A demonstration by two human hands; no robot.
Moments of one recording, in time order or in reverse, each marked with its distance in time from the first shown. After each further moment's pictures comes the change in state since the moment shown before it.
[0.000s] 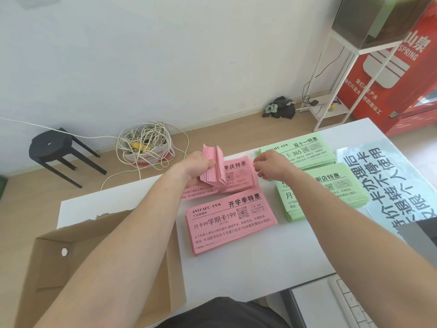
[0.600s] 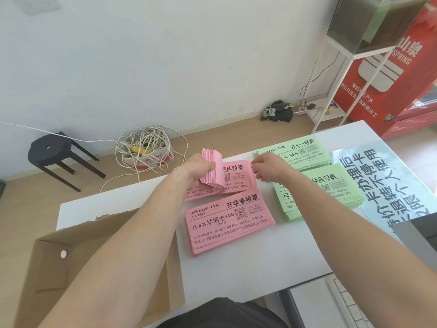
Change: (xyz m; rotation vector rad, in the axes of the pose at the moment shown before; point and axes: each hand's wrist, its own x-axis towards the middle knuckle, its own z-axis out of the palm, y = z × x) left_hand -0.007 0.000 0.007 -0.017 0.026 0.000; right_hand -0.003 0.002 0.000 -0.032 0.004 -0.040
